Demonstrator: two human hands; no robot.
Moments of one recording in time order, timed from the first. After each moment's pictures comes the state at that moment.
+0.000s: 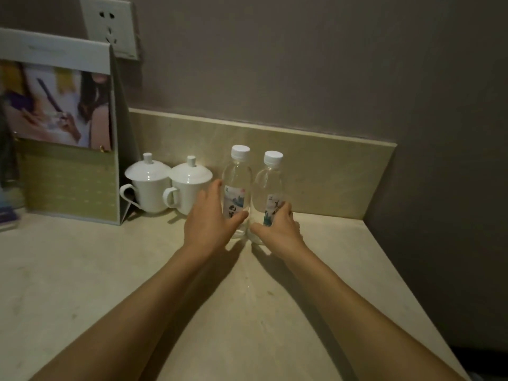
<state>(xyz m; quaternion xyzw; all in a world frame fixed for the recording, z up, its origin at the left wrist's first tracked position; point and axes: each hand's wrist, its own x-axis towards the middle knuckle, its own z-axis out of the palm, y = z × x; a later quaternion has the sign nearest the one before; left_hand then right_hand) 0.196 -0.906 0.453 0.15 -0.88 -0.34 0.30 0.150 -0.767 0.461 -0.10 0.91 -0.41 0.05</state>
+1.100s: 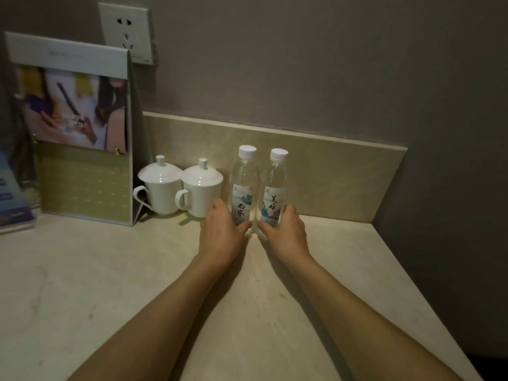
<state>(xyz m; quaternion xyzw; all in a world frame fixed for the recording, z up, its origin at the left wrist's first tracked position) 0.204 -0.897 0.450 0.23 -0.87 -0.36 0.27 0.157 -0.781 0.460 -0.10 0.89 -0.44 -0.04</state>
